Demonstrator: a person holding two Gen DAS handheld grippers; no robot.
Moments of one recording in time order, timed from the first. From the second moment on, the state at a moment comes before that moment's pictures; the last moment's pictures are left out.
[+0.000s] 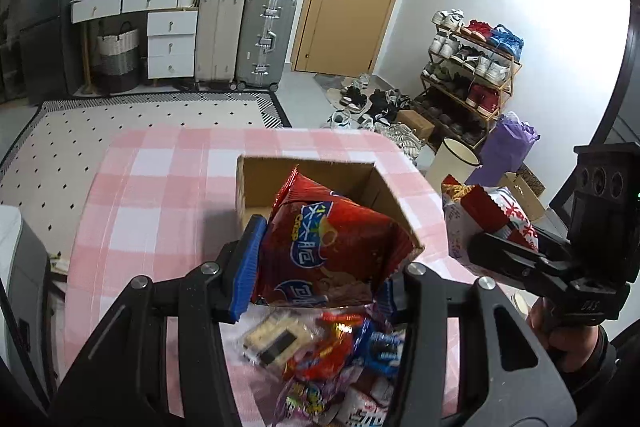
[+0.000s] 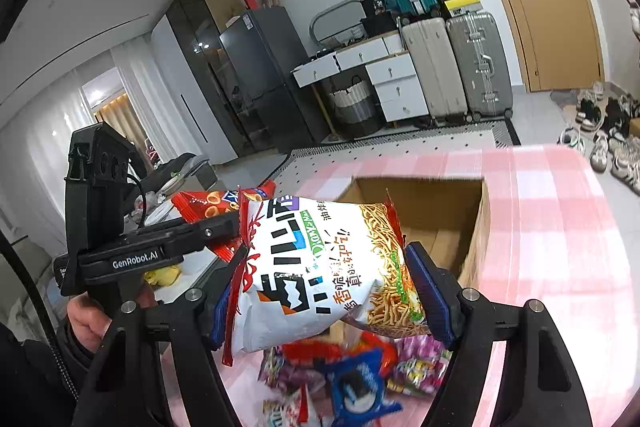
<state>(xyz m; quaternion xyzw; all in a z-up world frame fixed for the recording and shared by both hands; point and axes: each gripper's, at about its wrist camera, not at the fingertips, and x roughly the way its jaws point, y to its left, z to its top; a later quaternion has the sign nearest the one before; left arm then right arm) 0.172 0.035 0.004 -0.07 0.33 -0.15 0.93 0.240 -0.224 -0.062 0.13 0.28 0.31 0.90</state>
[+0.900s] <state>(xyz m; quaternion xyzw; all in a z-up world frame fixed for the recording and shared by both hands) 0.314 0.007 -0.050 -0.06 0.39 -0.17 0.90 0.363 -0.210 -0.094 0.12 0.33 0.28 0.89</state>
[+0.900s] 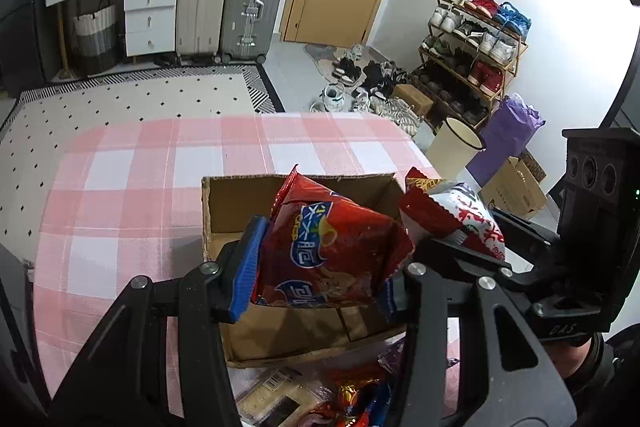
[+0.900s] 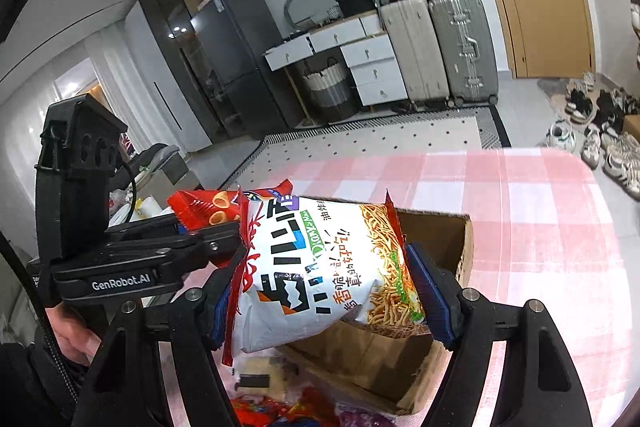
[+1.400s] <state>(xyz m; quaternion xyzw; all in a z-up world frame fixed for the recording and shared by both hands) 0.323 0.016 -0.077 -0.08 0.40 -0.17 0.90 0.372 -0.221 -0.109 0.15 0.33 0.28 0.89</state>
